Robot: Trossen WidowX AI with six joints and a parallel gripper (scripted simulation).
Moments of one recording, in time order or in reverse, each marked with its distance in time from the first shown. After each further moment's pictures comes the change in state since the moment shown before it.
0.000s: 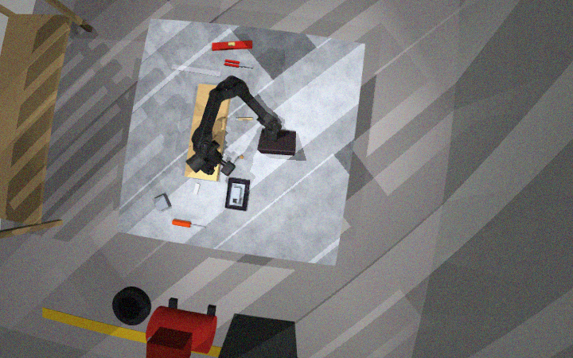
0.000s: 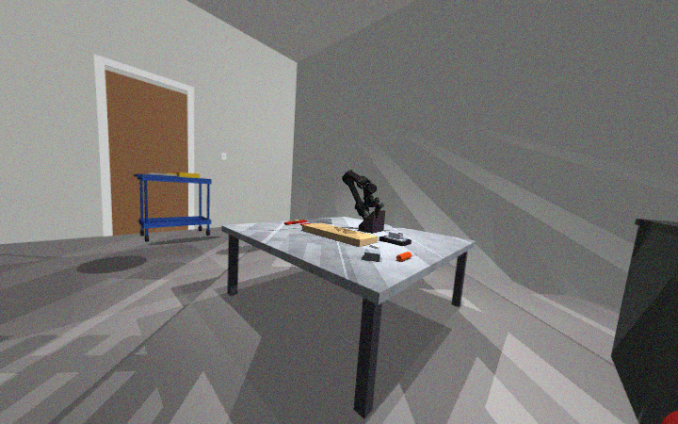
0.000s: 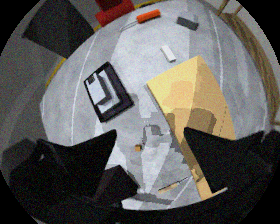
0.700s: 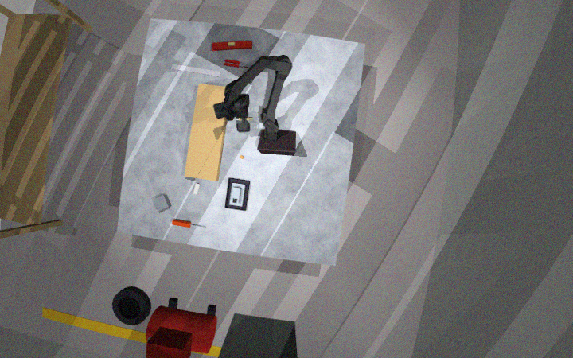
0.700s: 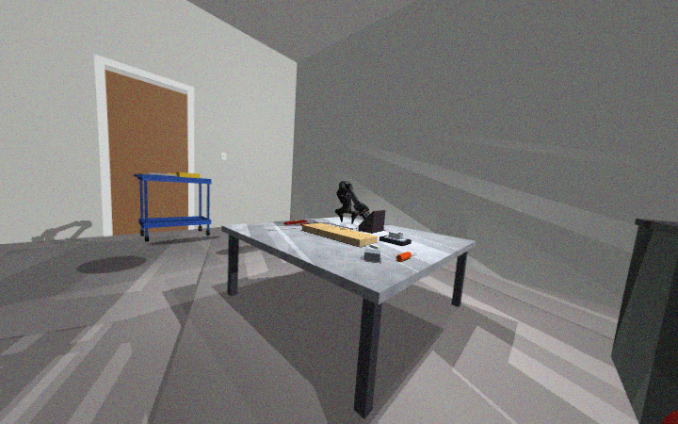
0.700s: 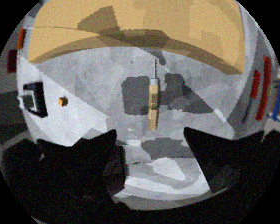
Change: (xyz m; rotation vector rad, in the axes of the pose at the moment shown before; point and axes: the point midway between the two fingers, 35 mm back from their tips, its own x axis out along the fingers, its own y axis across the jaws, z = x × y) arm 0.006 -0.058 -0.278 0.894 0.232 -0.151
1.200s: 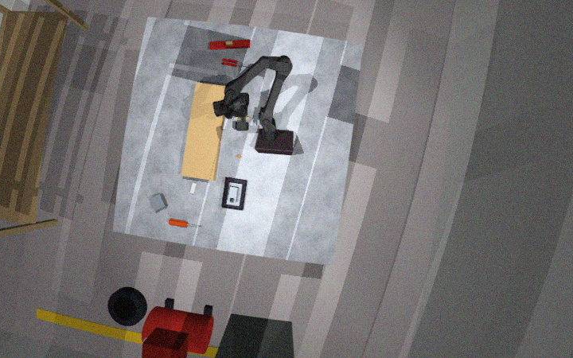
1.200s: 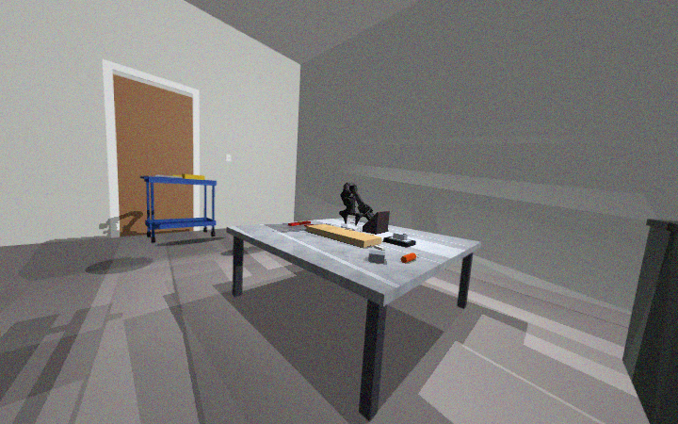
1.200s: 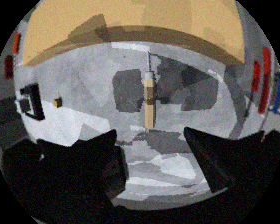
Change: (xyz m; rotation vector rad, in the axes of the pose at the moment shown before) arm 0.008 -0.005 -0.008 0.045 0.007 -0.009
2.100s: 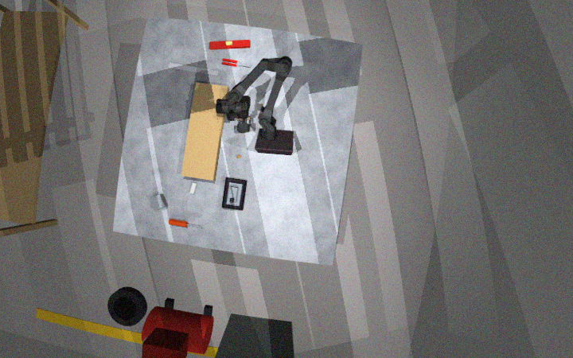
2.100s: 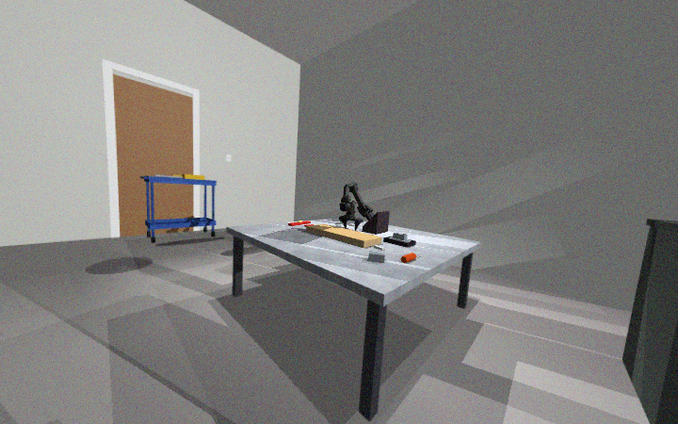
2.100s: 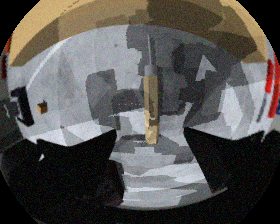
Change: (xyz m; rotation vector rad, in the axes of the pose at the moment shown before) arm 0.041 -0.001 0.003 0.002 -0.001 -0.002
